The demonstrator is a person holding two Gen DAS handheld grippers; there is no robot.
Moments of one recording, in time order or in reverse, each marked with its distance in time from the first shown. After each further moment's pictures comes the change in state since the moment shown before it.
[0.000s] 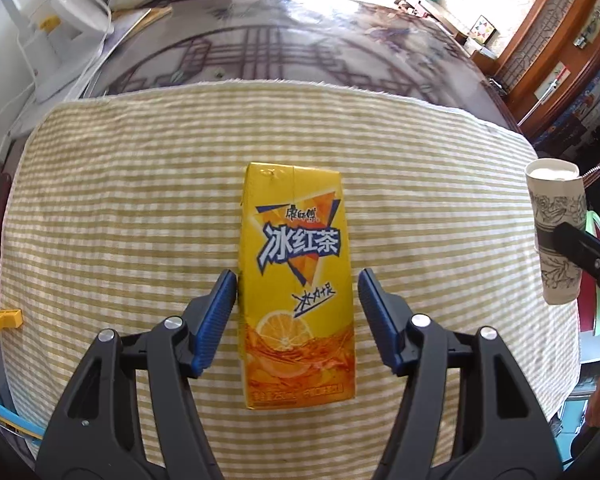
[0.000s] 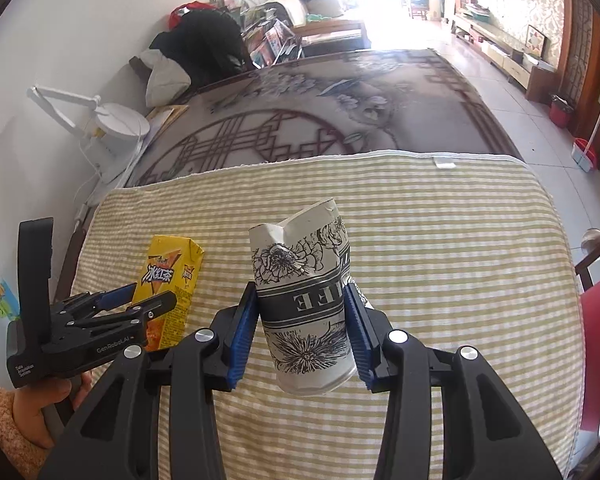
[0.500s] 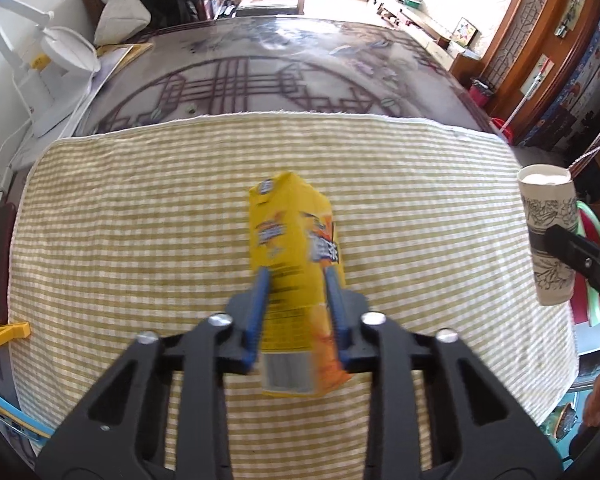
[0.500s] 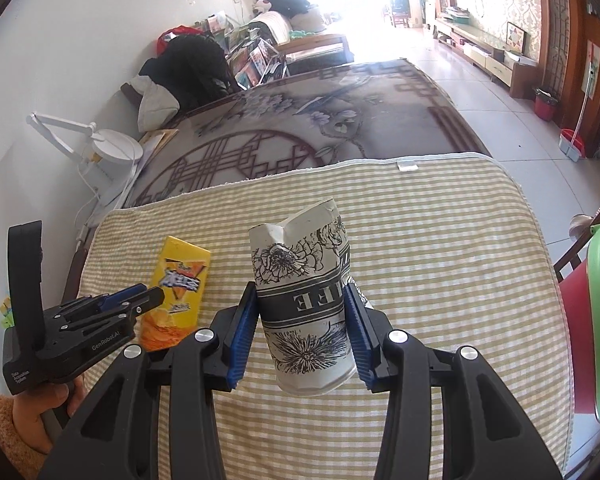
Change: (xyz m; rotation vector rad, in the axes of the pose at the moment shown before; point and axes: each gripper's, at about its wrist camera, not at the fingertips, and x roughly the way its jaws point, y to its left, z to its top) left arm -0.024 -0.035 -0.003 0.059 -0.064 -0.011; right arm -0.033 -0.027 -0.010 0.057 -0.065 -0.006
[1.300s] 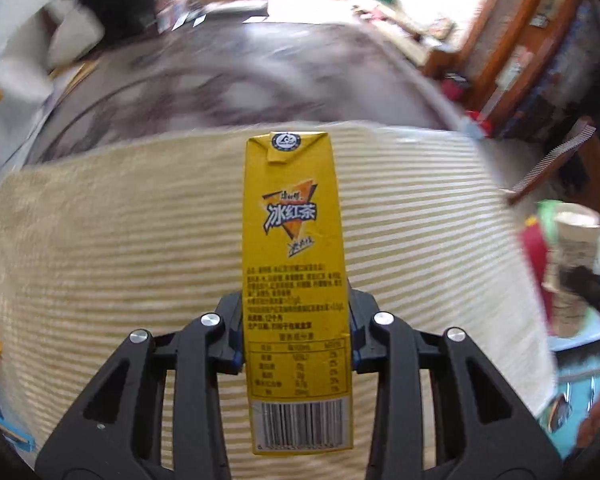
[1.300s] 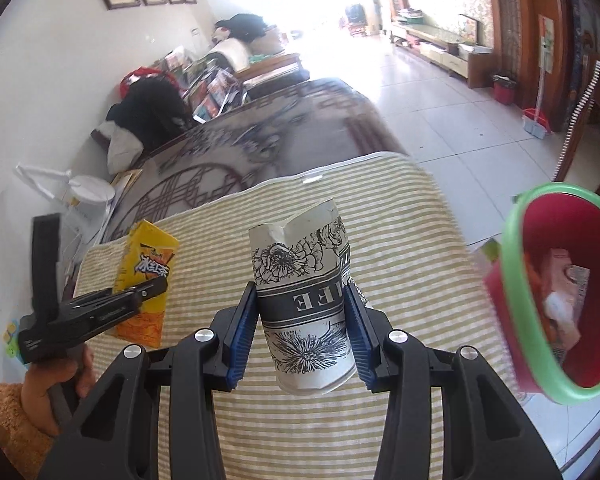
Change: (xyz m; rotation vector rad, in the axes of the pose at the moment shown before) left arm 0.010 -0.093 0.028 0.079 -0.012 -0.099; right arm -0.069 -0.092 -0.020 0.134 -0.084 -0.065
